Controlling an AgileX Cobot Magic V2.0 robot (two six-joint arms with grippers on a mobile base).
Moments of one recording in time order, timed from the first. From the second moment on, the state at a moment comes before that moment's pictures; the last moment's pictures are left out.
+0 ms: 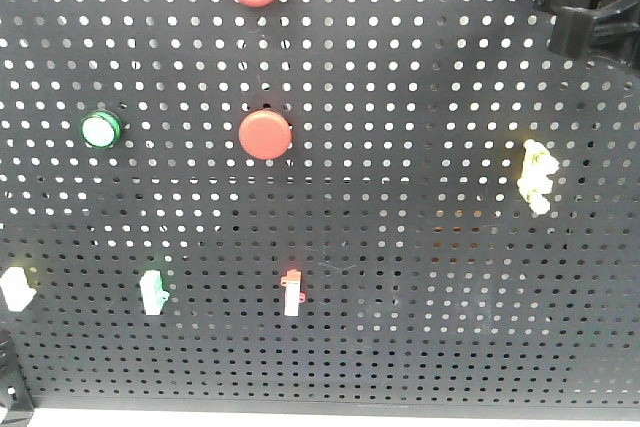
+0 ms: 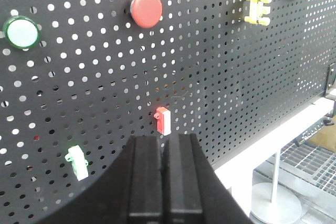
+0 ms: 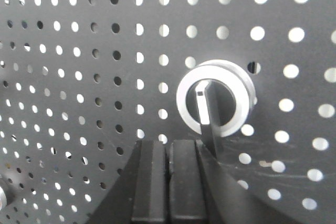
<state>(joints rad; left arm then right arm) -0.62 0.57 -0.72 -0.20 0.31 0.25 0.23 1.15 -1.39 0.67 0.31 -0.64</state>
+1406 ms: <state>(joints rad) -0.62 0.57 -0.72 -0.19 0.35 0.25 0.22 0.93 -1.13 0.62 0.37 -0.64</state>
